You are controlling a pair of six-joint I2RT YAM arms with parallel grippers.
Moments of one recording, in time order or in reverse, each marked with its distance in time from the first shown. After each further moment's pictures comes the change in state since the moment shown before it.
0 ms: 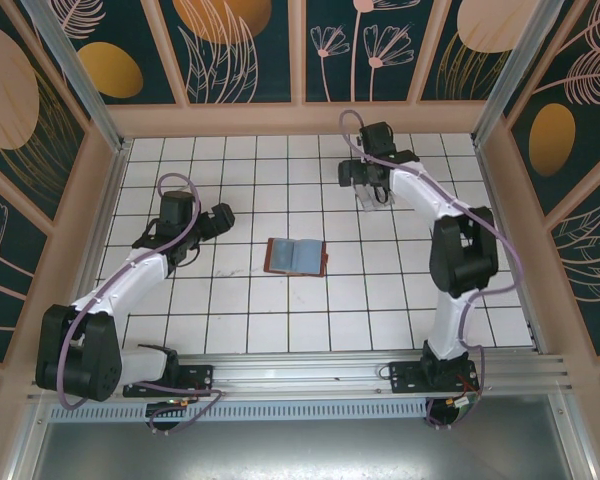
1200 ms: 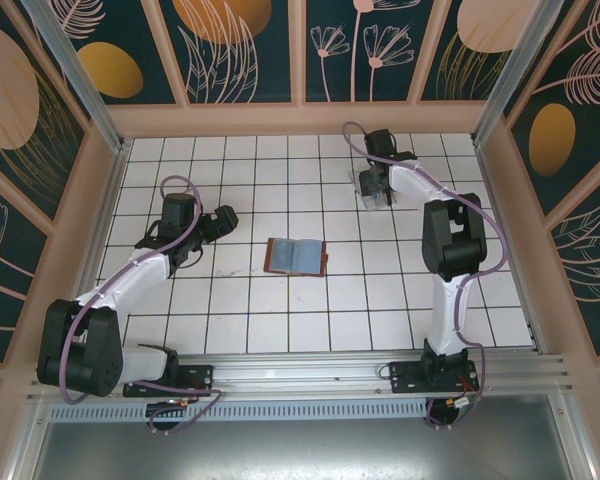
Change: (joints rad) left arm 0.000 0.023 -0.023 0.041 0.064 -0.037; right arm -0.050 0.130 0.046 -0.048 0.210 -0.115
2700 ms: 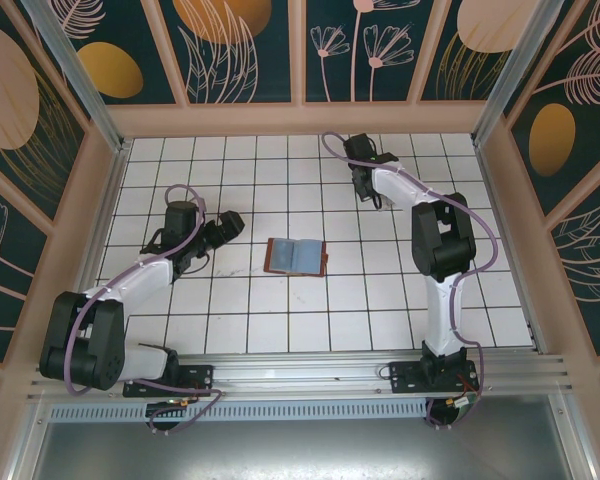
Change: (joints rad) left arm 0.000 0.034 -0.093 0.151 0.142 -0.104; right arm 0.092 0.029 0.041 -0.080 0.206 -0.075
